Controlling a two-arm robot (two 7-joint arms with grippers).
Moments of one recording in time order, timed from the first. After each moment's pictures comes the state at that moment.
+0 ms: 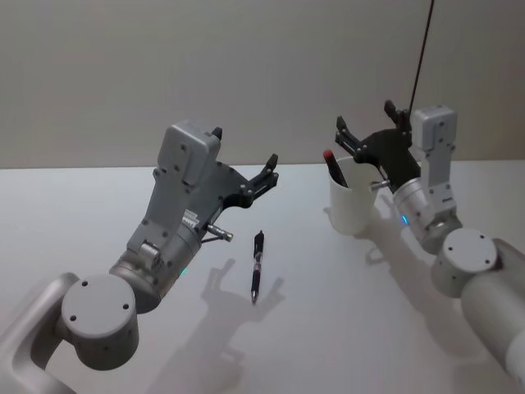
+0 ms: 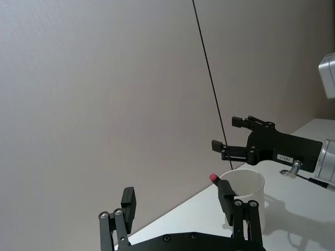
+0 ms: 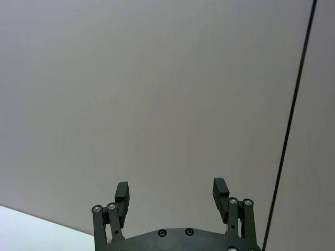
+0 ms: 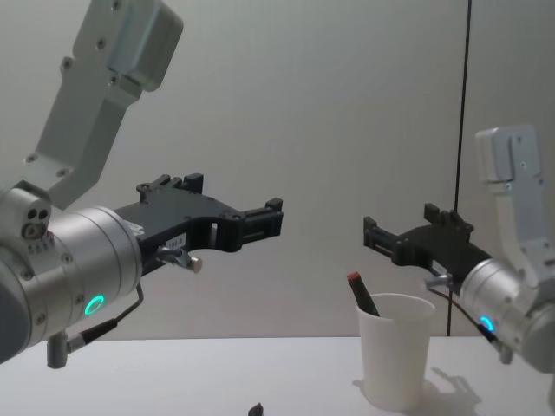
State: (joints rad) left arm -0.24 0.38 0.45 -1.63 -0.20 0.01 -0.01; right arm 0.80 -0.05 -0.16 -0.33 -0.01 -0.71 0.18
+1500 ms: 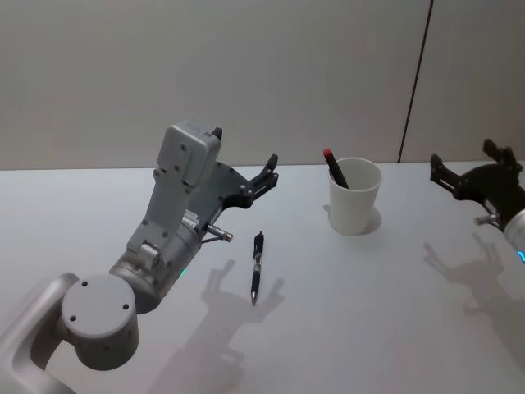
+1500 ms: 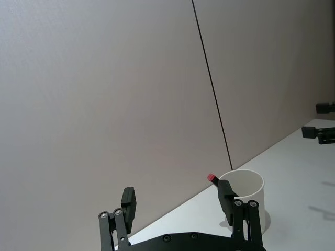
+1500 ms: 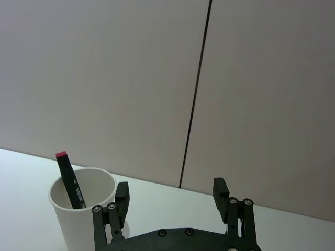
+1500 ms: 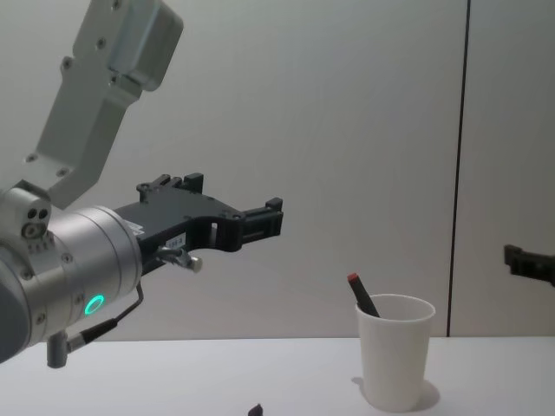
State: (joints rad) left arm -0.24 0.38 0.45 -1.63 -0.20 0.01 -0.01; right arm 0.26 0.14 -0.01 -1.33 0.01 0.00 0.29
